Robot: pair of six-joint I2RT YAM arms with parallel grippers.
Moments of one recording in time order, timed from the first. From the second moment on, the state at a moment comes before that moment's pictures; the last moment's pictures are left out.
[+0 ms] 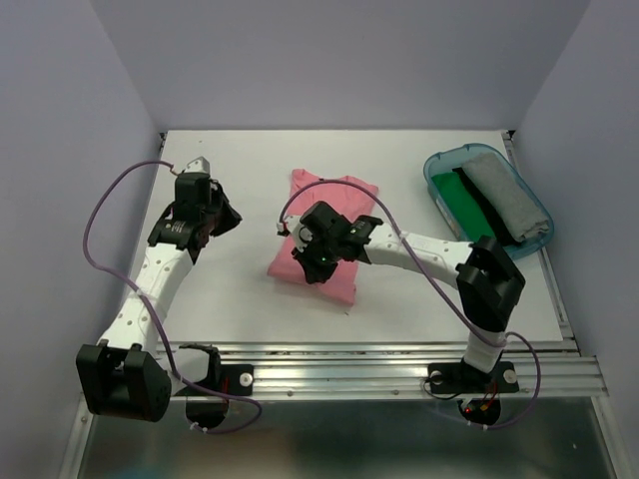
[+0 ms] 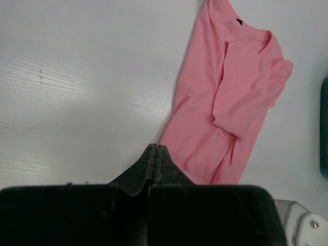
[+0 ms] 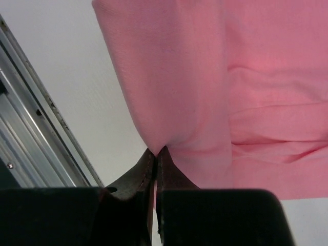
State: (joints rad) left arm -0.14 1.15 1.00 -0.52 0.02 -0.57; right arm 0.96 1.80 1.37 -0.53 -0.23 0.00
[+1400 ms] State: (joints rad) left arm -0.12 1.14 0.96 -0.51 0.05 -0.56; right arm 0.77 2.08 1.55 -0.68 -0.73 -0.04
